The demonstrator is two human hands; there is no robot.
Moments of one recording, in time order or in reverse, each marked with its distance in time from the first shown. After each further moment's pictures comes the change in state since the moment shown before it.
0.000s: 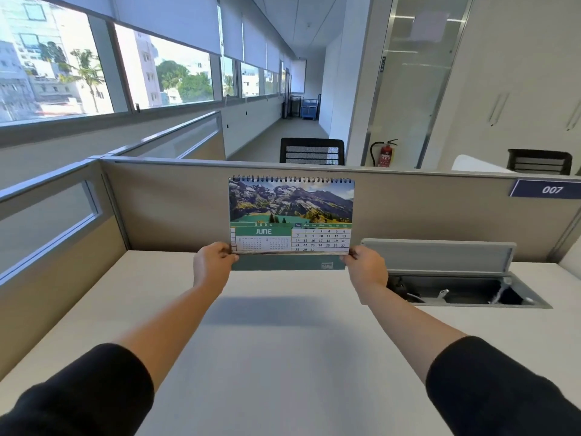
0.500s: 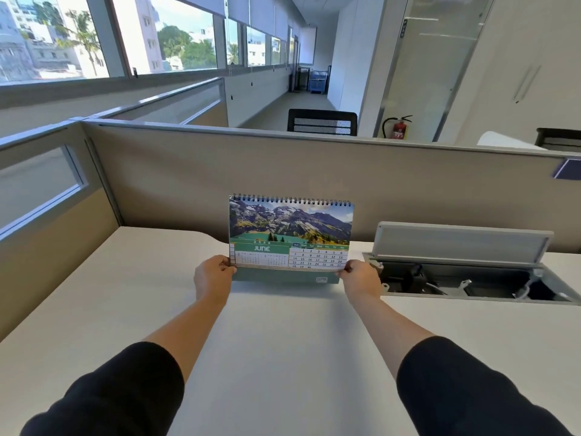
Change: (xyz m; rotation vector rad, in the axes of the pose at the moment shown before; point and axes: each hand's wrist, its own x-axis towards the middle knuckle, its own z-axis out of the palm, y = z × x) left_hand 0.005 -0.073 0.041 0.160 0.031 -0.147; right_hand 0.012 0.040 0.079 -0.164 -0.155 0.158
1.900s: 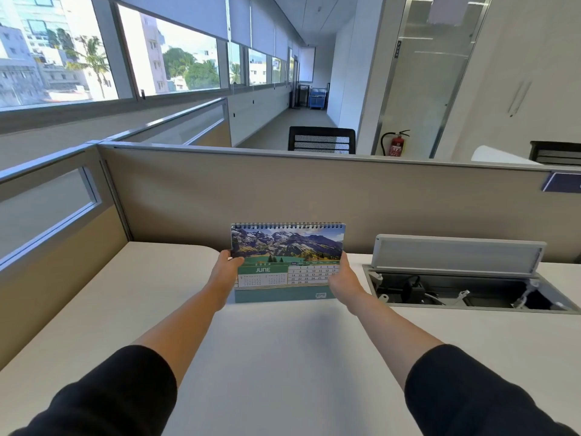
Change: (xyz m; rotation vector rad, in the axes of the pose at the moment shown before) left_hand -0.008 0.046 -0.021 -0.461 -0.343 -0.149; right_hand -0.009 -0.031 -0.004 0.419 -0.280 -0.083
